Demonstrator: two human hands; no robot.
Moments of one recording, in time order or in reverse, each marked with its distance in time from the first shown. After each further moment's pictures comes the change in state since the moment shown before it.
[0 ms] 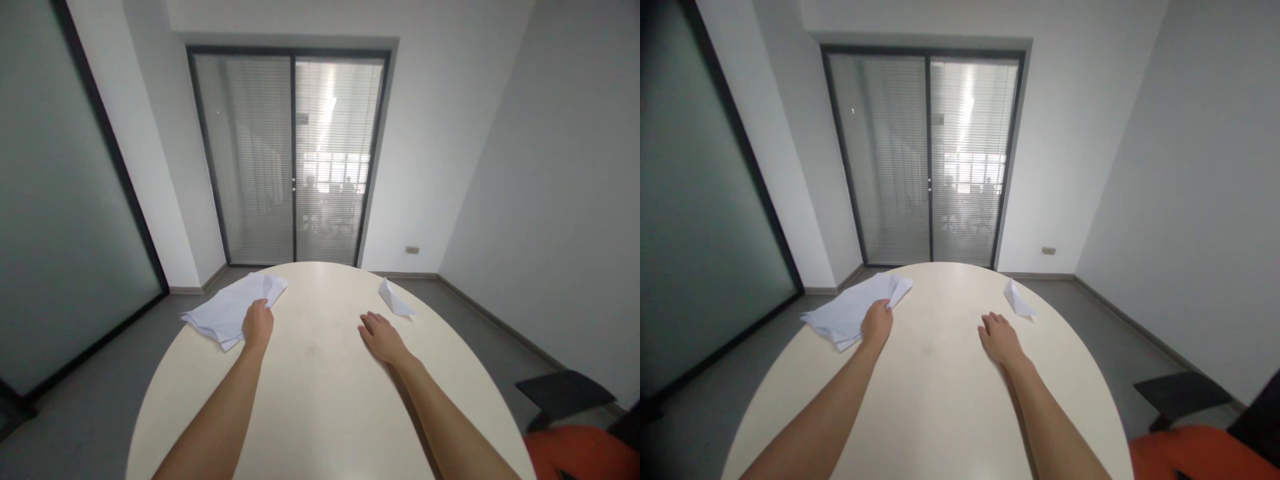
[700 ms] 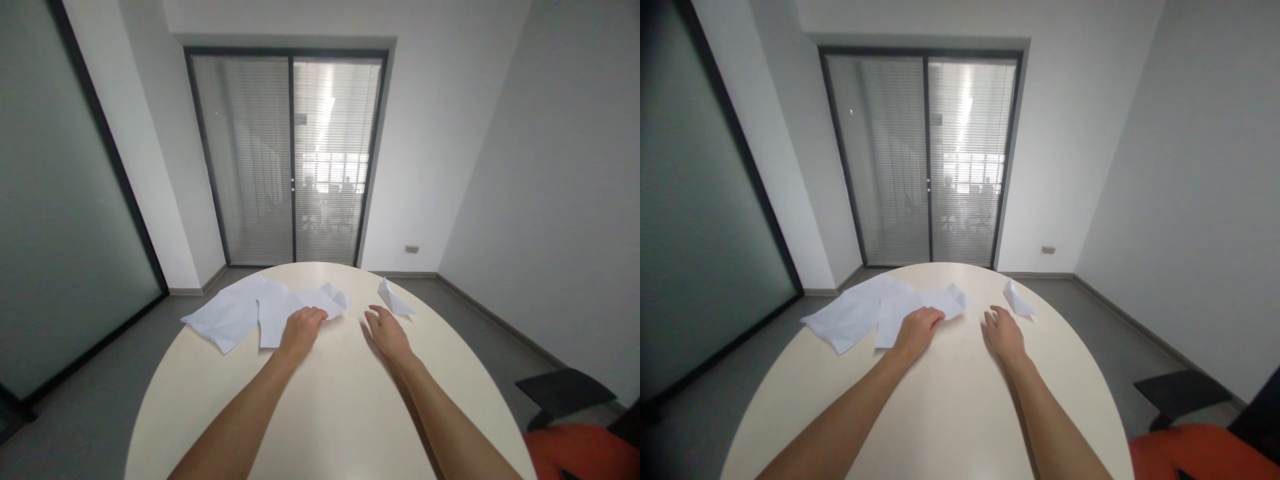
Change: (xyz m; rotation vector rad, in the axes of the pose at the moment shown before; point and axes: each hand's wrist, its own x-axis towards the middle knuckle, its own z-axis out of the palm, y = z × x) left_hand -0.058 0.091 -0.025 -0.190 -0.242 0.654; right_hand 0.001 -0.005 -0.012 0.270 0.175 0.256
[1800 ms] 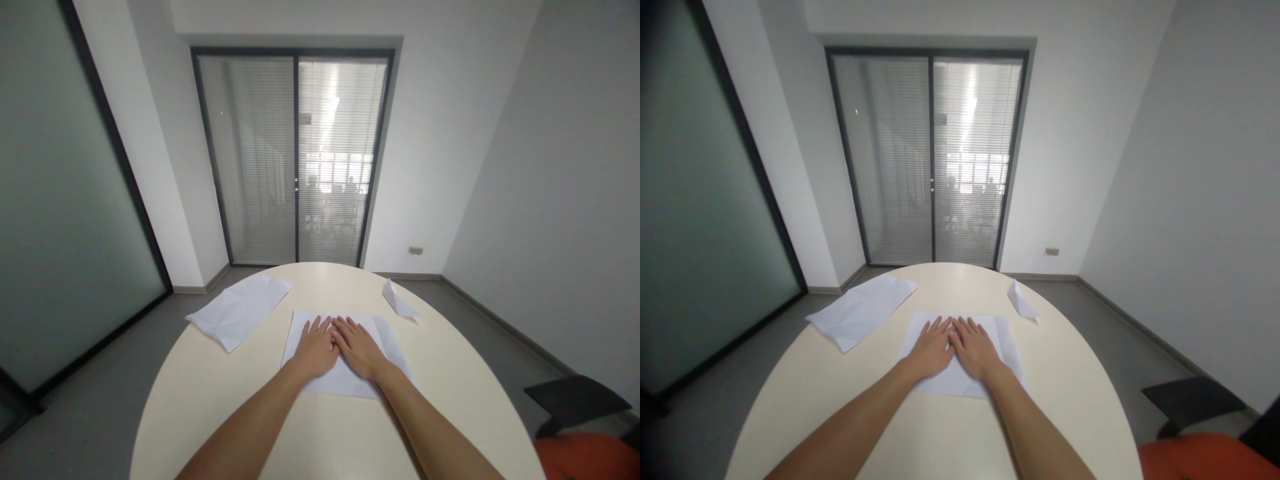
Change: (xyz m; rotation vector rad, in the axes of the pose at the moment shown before) left_hand -0.017 0.013 0.040 0.005 -0.258 -0.055; right_hand -0.034 -0.054 0.031 -0.135 -0.434 -0.350
